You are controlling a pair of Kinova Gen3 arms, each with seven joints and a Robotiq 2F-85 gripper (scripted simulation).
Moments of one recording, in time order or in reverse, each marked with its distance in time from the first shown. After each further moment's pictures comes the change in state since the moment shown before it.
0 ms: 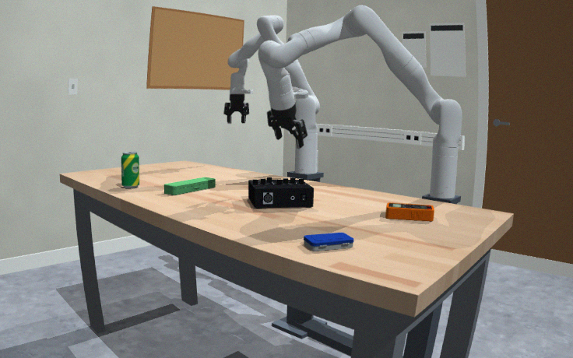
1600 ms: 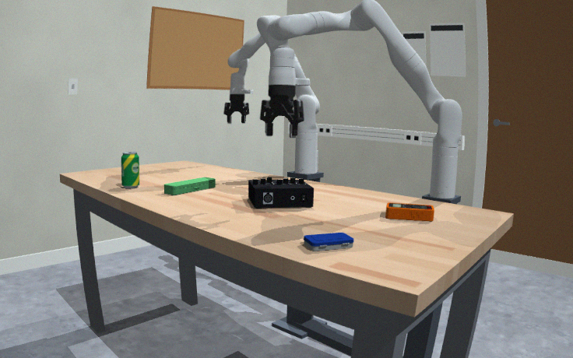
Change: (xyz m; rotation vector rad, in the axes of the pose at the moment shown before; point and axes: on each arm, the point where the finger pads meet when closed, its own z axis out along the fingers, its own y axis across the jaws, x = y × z) left arm -0.099 0.083 -0.116 -0.256 -0.501 -0.032; right arm 0.000 0.000 0.000 0.000 0.000 0.000
